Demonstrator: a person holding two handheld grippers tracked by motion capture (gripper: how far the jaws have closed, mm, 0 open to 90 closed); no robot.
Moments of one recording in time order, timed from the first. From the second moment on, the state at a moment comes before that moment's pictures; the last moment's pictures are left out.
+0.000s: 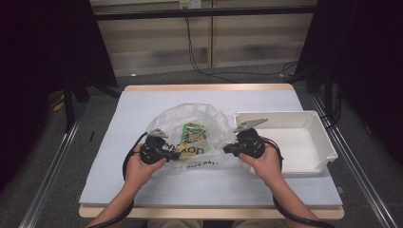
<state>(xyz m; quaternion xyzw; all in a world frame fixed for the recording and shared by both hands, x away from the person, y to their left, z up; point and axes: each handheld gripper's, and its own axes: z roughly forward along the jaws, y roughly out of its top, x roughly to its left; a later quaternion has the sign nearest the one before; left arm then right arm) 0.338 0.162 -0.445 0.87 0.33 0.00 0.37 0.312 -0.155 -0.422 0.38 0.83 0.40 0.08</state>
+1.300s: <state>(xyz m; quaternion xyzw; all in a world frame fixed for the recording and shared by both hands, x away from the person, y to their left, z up) 0.331 0.147 -0.449 0.87 0.31 -0.03 0.39 0.293 -0.182 -0.390 0.36 0.83 0.41 0.11</state>
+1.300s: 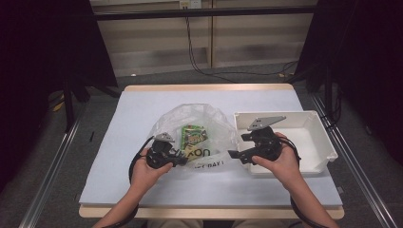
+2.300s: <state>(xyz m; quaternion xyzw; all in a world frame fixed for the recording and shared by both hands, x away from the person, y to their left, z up) 0.333 0.147 -0.448 0.87 0.31 -0.03 0.39 0.320 -0.163 -0.353 0.35 0.84 0.41 0.11</state>
